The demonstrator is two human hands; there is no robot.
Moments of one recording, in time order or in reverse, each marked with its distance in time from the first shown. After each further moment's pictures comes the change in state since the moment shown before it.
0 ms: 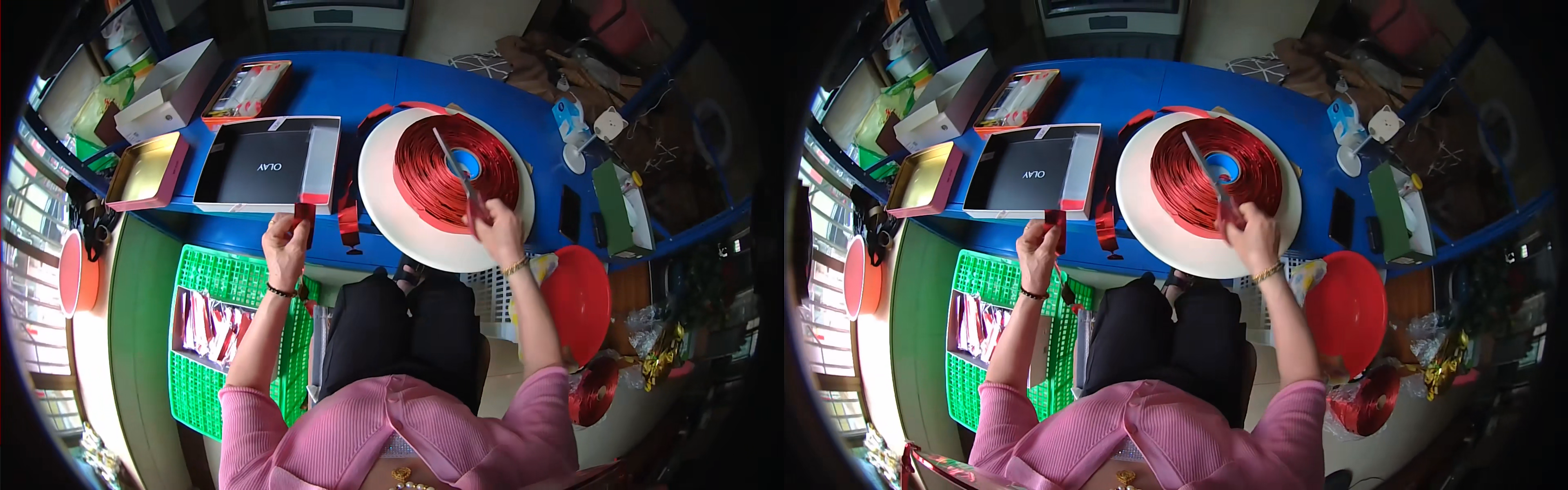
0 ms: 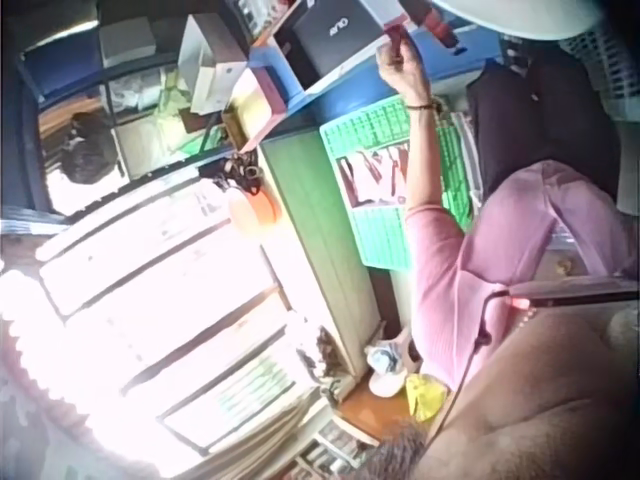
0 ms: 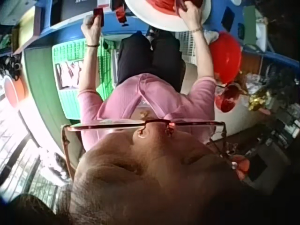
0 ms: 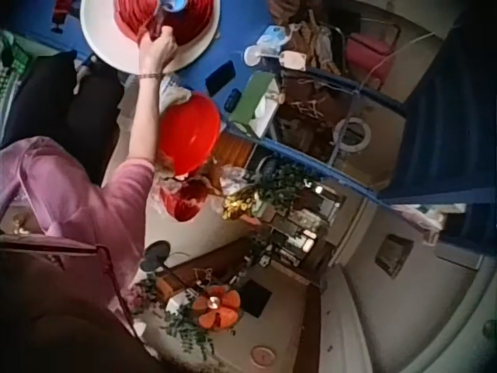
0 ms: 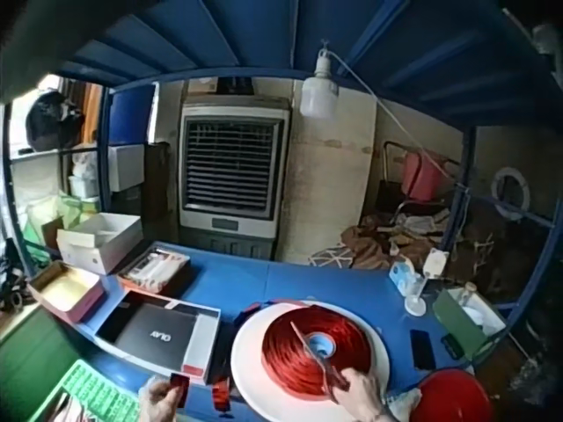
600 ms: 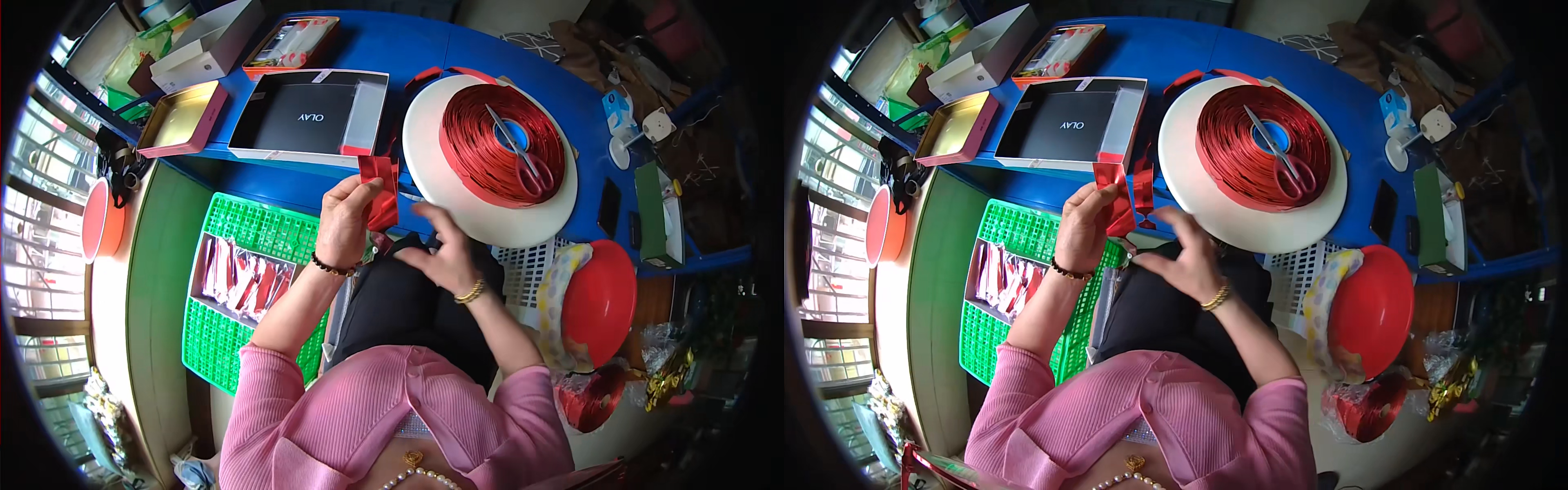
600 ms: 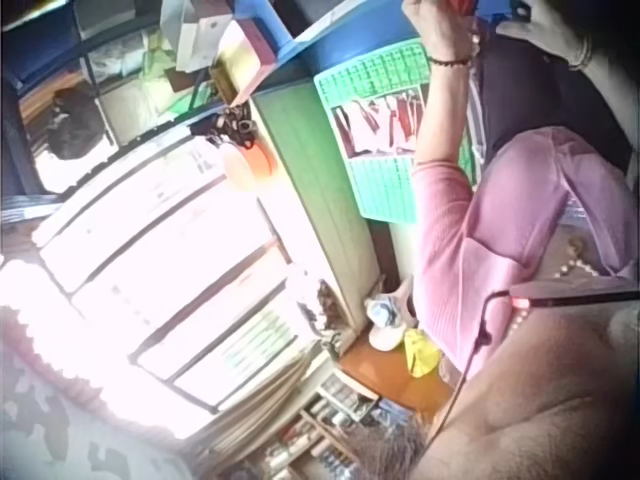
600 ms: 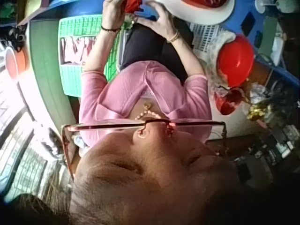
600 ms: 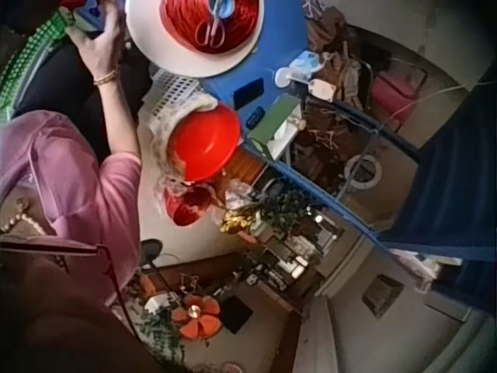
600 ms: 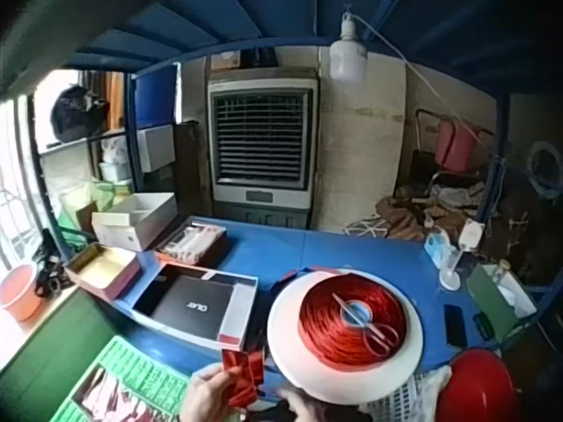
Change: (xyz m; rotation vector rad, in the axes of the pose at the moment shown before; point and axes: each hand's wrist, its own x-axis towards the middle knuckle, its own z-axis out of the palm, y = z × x) left_hand -0.029 0.068 0.037 -0.697 -0.081 -0.440; right_hand -0.084 -0.106 0.059 0.669 -0.266 -0.335
